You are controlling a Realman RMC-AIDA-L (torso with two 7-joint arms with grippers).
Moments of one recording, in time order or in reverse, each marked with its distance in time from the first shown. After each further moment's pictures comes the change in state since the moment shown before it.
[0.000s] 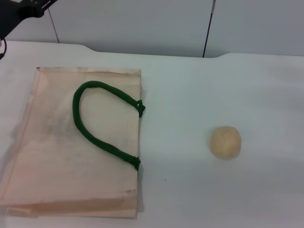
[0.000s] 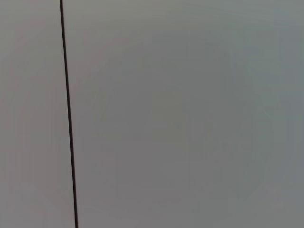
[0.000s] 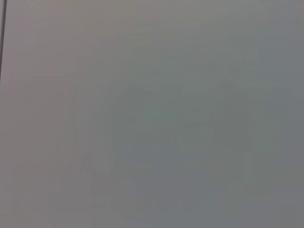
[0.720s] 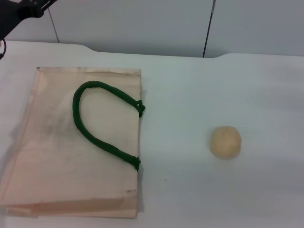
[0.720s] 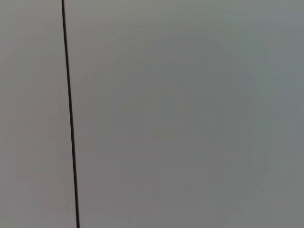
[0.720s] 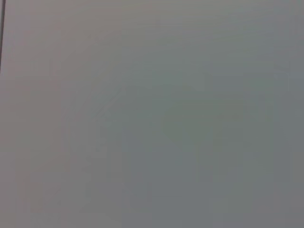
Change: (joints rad) left arm 0.002 0.000 0.000 0.001 0.000 0.001 -0.002; right arm -0.002 0.000 0.000 0.000 -0.002 0.000 0.007
